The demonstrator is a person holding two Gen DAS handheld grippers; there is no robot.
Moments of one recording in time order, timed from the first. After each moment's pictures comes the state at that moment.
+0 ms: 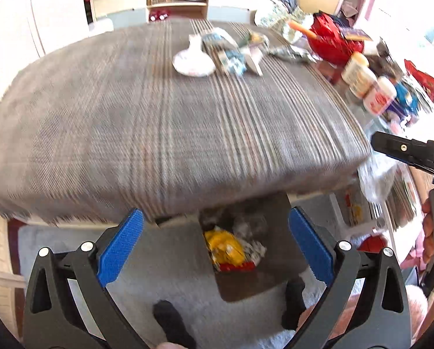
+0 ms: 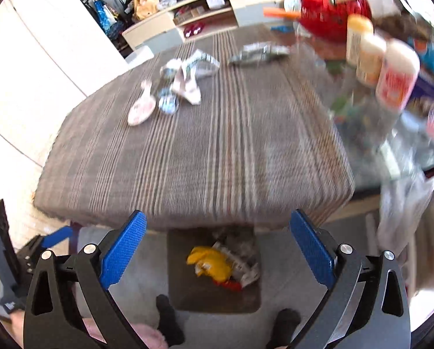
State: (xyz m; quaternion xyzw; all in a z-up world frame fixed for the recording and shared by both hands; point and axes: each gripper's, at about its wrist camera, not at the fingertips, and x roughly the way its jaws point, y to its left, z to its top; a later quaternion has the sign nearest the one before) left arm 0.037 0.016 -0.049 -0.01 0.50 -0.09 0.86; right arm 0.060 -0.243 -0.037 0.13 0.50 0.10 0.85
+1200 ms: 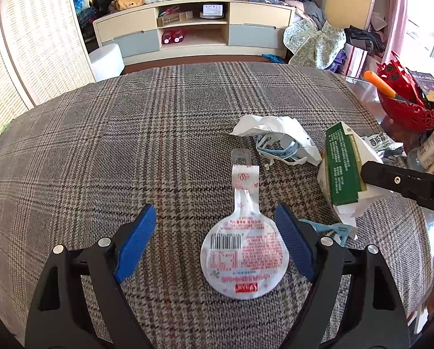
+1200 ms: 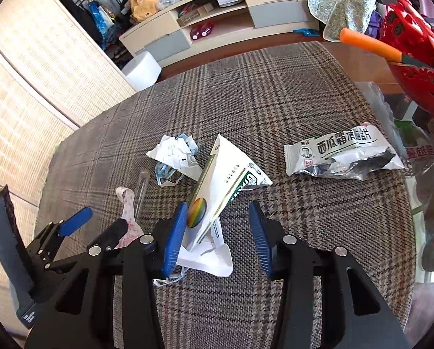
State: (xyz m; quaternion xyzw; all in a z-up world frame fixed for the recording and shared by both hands) left arm 0.303 0.018 -0.072 0.02 0.47 -0.04 0.88; right arm 0.311 -0.191 -0.065 0.15 0.51 0.13 0.84
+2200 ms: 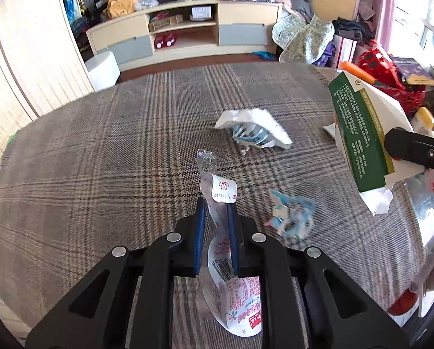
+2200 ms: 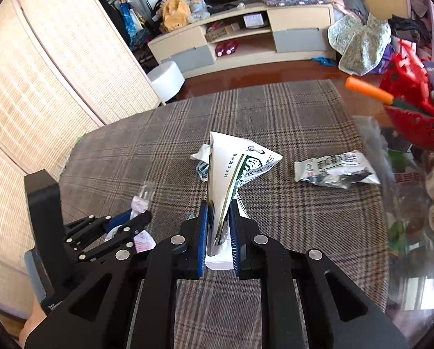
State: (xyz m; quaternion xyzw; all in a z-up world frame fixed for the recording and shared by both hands) left arm 0.256 0.003 -0.035 0.05 0.46 -0.05 0.88; right arm 0.252 -0.185 0.005 0.11 0.46 0.16 0.87
